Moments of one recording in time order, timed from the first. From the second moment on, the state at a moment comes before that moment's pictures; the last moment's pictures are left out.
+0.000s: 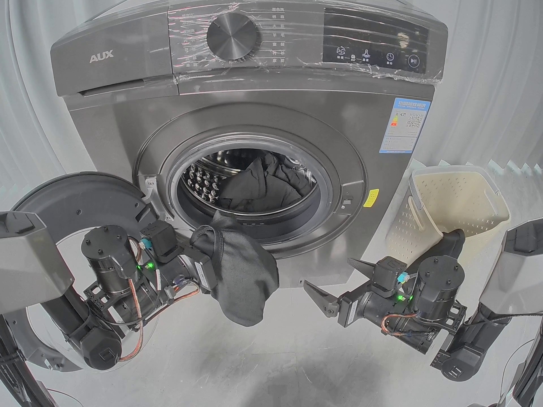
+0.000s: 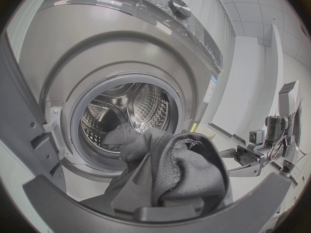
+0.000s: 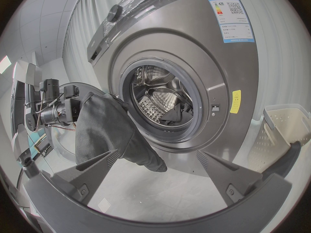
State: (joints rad) left arm -0.49 1.95 -0.41 -1.55 -0.11 -0.12; right arm 0.72 2.04 -0.37 -1.54 -0.10 0.13
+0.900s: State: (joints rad) left arm -0.57 2.22 -0.79 -1.54 -0.03 -0.09; right arm 0.77 2.00 -0.32 -1.54 -0.10 0.13
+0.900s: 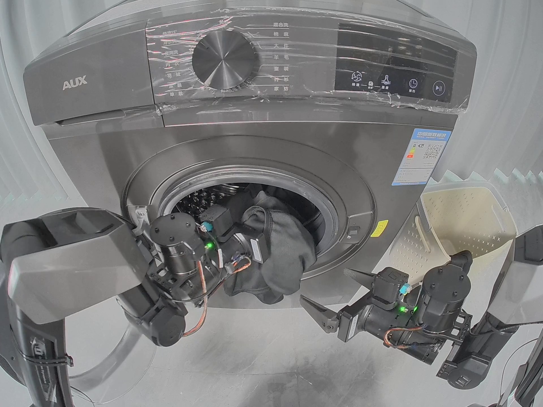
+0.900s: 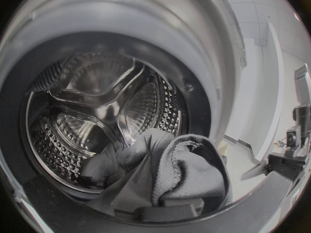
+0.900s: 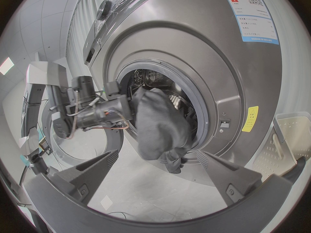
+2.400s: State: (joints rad) left arm -0.40 2.75 -1.92 -0.96 0.16 -0.16; right arm 0.77 2.01 -0.31 -1.54 -0.09 0.13
